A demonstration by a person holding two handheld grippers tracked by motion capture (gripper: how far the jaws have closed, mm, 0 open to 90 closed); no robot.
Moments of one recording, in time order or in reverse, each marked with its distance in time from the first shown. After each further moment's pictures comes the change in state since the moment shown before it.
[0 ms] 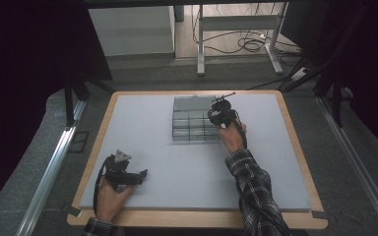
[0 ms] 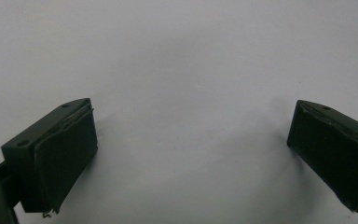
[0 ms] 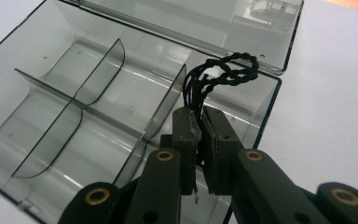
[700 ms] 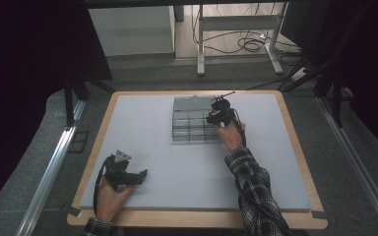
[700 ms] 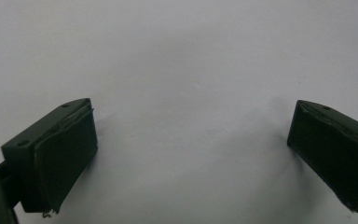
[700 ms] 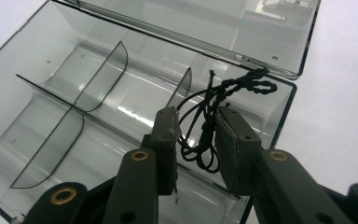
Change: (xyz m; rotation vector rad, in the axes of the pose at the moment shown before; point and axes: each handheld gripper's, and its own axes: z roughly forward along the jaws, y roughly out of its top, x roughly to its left) left arm 0.000 0.000 0.000 0.004 0.001 0.005; right arm -0.004 0.003 0.009 0.009 0.048 0.014
